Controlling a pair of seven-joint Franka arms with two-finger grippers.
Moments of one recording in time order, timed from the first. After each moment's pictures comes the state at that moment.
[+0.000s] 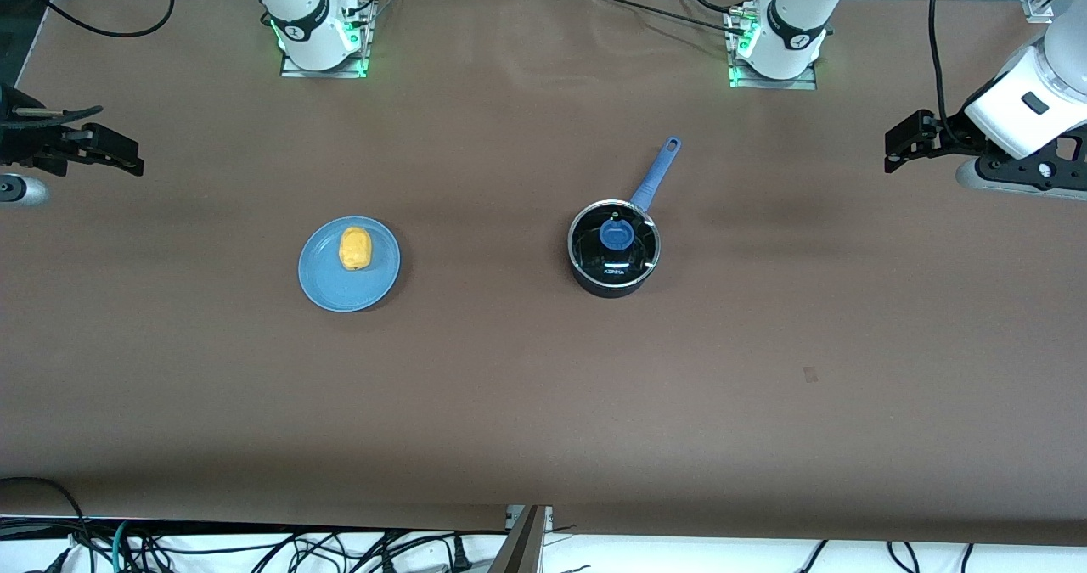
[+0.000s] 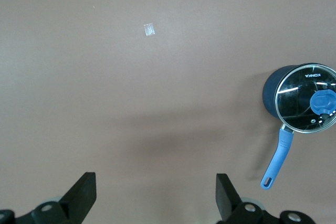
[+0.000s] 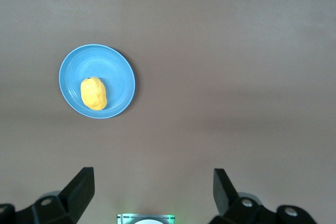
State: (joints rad) left arm -0.05 0.01 -0.04 -1.59 0.01 1.53 0.02; right arm -0.08 0.09 0.07 -1.51 -0.06 1.47 -0.05
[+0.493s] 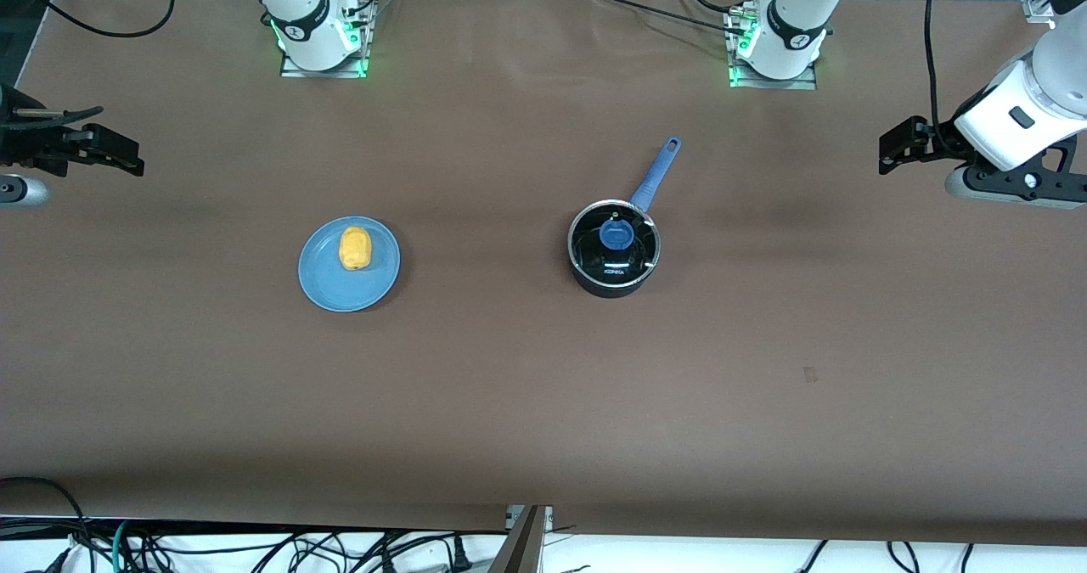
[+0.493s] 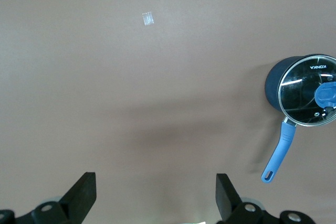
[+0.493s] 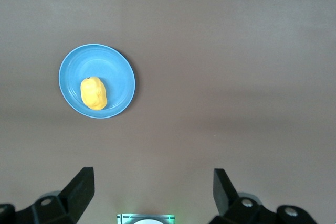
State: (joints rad) left arm -0.05 0.03 -0.04 -1.59 0.01 1.51 0.02; right arm -0.08 0.09 0.07 -1.51 -0.06 1.47 -0.05
